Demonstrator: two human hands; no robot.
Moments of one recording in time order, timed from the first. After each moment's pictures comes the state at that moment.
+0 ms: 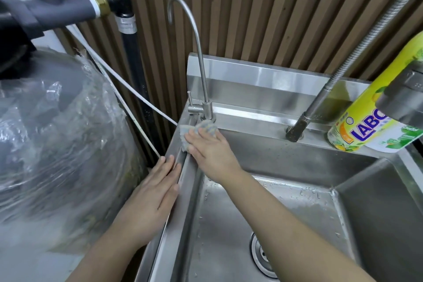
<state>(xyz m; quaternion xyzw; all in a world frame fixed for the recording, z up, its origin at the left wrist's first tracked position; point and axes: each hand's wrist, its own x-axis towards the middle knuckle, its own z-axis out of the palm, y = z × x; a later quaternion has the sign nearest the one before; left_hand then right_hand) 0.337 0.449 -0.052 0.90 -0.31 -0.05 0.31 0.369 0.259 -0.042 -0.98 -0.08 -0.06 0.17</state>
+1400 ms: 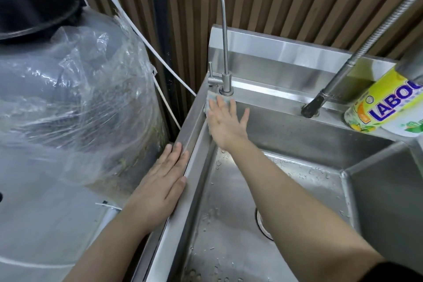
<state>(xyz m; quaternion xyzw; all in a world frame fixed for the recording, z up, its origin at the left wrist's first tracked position) 0.278 0.479 -0.052 0.91 -0.29 -0.07 0.30 0.363 0.277 -0.049 -0.97 0.09 0.06 0.21</state>
